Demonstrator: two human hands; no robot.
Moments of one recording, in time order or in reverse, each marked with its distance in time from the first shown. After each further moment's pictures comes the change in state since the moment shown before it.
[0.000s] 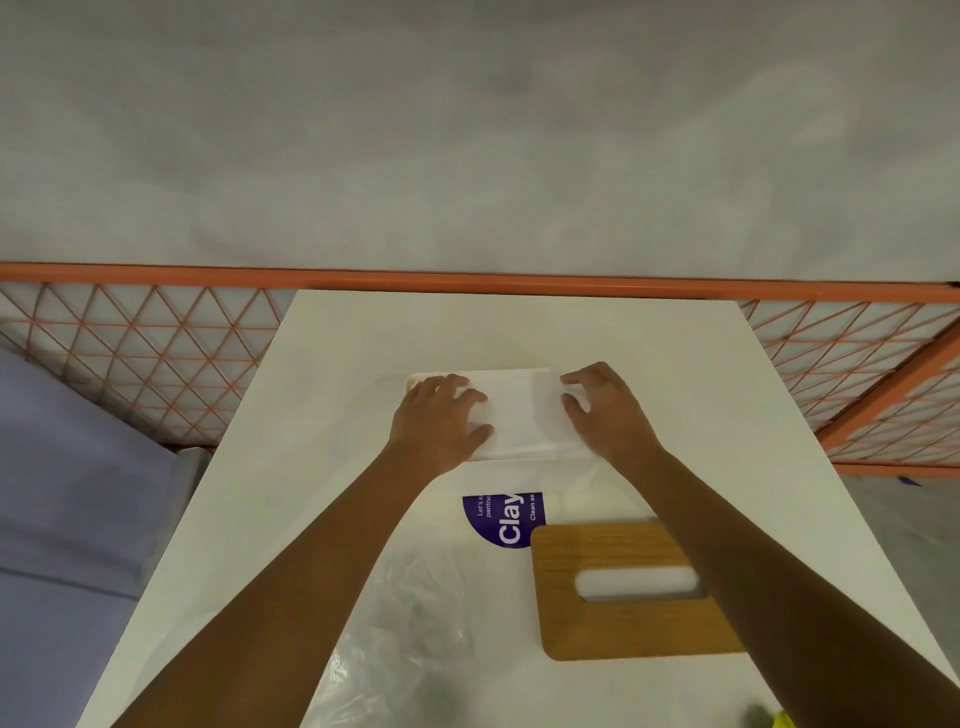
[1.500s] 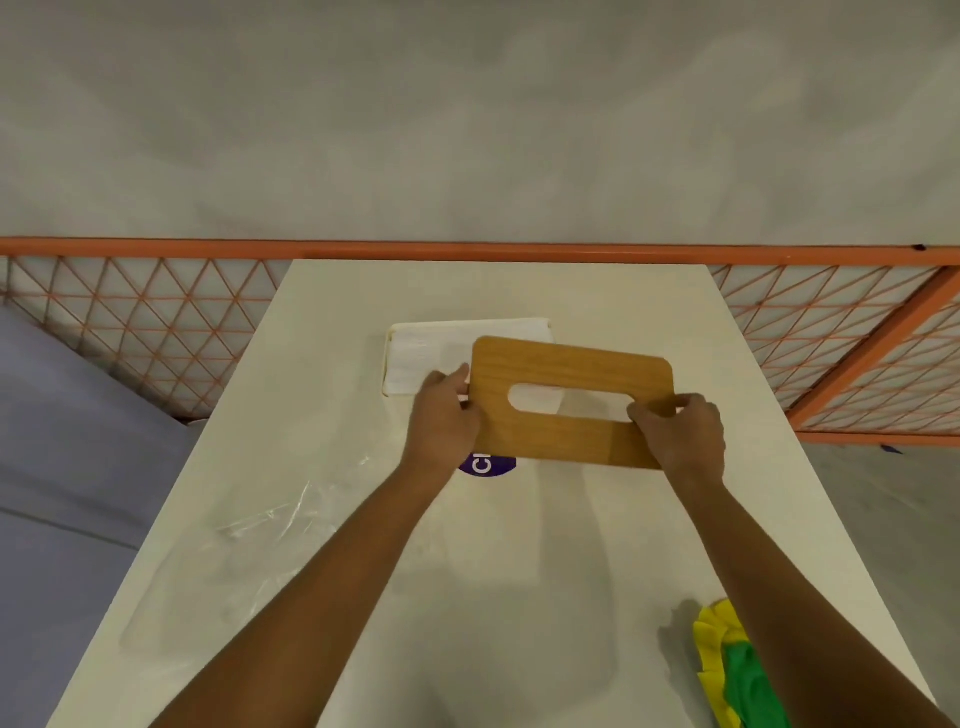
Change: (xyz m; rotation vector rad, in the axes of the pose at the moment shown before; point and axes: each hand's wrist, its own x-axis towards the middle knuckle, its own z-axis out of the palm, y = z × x) left_hand -0.077 0.078 -0.001 -0.776 0.156 -0.331; right_hand -0.107 0.045 -0.053 0.230 0.188 0.705
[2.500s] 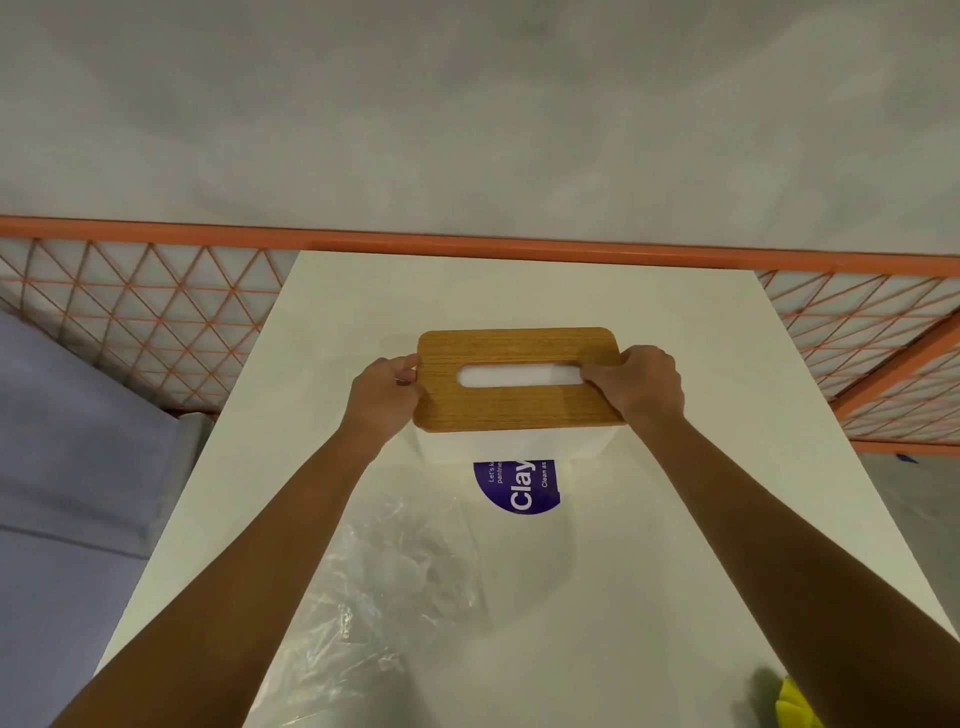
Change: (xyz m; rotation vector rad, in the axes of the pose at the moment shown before) left_hand 0.090 -0.062 -0.065 -0.052 -0.001 -0.185; right_hand 0.046 -0.092 0.089 -0.211 -0.096 -0.158
